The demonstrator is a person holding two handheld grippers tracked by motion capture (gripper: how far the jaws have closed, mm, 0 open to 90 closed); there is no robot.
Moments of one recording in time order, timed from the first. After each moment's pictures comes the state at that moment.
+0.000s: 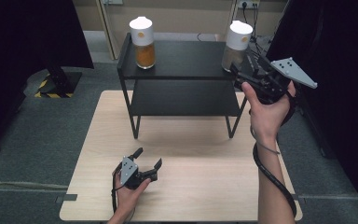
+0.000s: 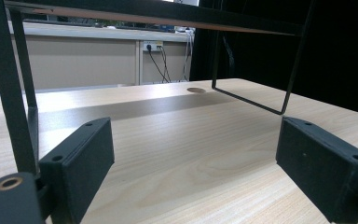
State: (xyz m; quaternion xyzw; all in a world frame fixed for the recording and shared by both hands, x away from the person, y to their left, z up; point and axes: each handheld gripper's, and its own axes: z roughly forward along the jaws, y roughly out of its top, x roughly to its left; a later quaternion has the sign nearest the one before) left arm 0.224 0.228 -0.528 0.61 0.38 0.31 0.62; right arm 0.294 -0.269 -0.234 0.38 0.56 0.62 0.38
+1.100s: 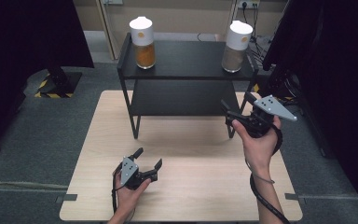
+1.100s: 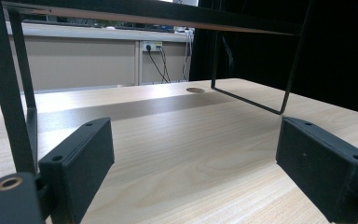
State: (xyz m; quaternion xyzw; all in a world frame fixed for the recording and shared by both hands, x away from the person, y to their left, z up) left arm 0.223 0.228 -0.528 0.61 0.38 0.31 0.62; right arm 0.274 -0.276 -0.299 0.39 0.63 0.59 0.33
